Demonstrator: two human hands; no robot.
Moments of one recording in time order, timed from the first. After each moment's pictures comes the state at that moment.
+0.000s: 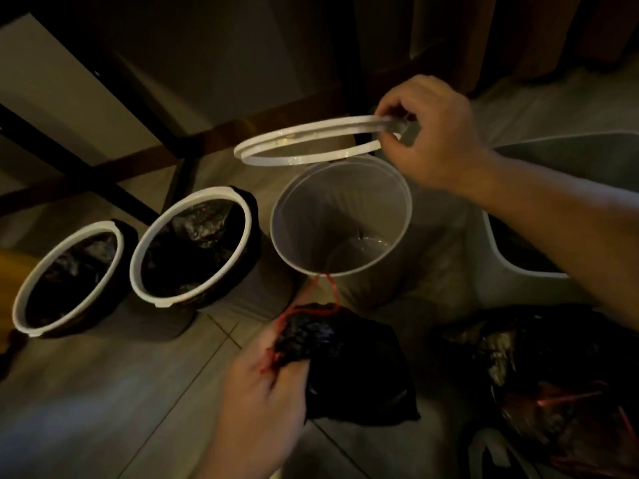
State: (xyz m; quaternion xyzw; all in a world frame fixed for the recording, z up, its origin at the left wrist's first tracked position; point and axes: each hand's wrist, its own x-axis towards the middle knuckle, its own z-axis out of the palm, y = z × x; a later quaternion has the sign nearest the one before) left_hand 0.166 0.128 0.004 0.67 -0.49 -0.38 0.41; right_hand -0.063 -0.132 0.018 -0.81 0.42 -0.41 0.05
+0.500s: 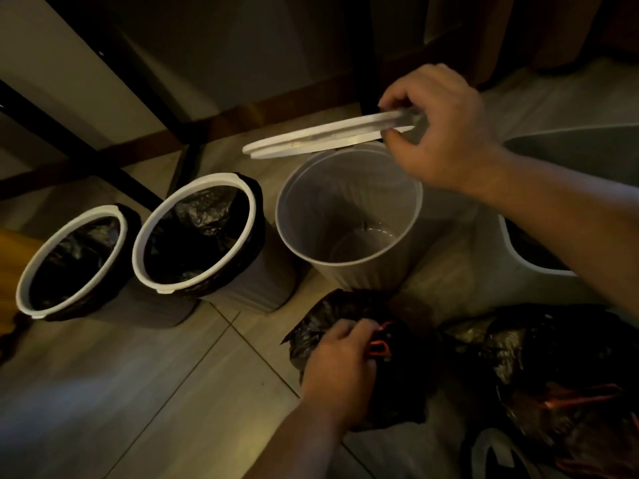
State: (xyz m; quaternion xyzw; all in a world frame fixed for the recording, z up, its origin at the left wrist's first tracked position) left_hand 0.136 0.105 -0.106 0.69 -0.68 -0.24 0.08; right_hand -0.055 -0.128 0.011 -0.81 0.41 -0.42 0.04
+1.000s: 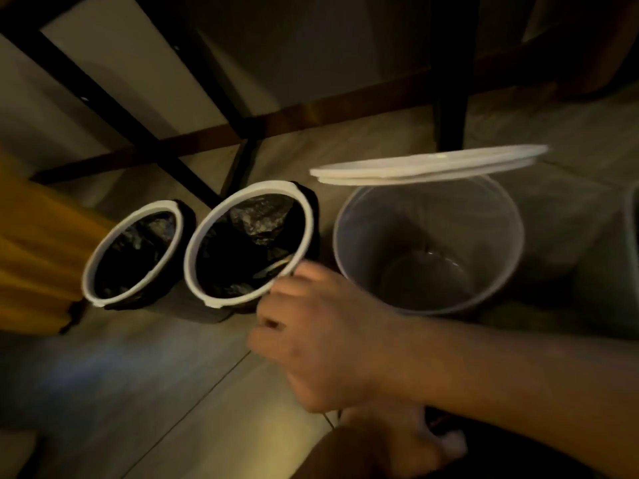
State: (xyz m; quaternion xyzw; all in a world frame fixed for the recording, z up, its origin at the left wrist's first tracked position) left_hand 0.166 0.069 -0.080 0.84 -0.48 -0.26 0.02; right_hand 0.111 -0.018 0.017 -0.97 0.07 -0.19 0.08
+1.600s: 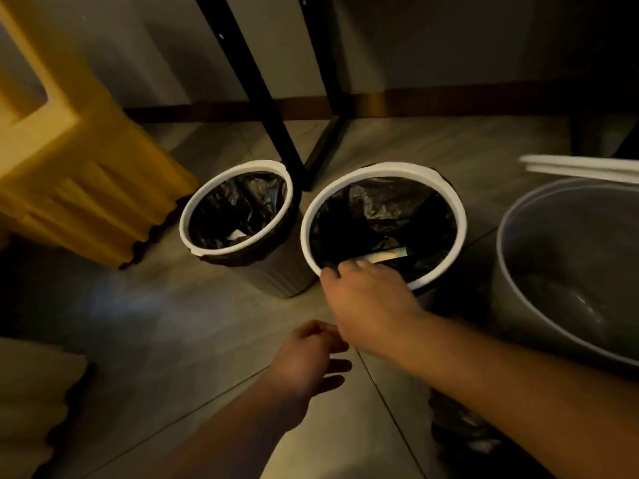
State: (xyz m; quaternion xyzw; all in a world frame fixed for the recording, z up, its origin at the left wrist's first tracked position) left_hand 0.397 0.111 -0.060 0.78 -0.07 -0.50 0.36; right_hand 0.310 -0.002 -0.043 -0.96 0.26 -0.05 0.09
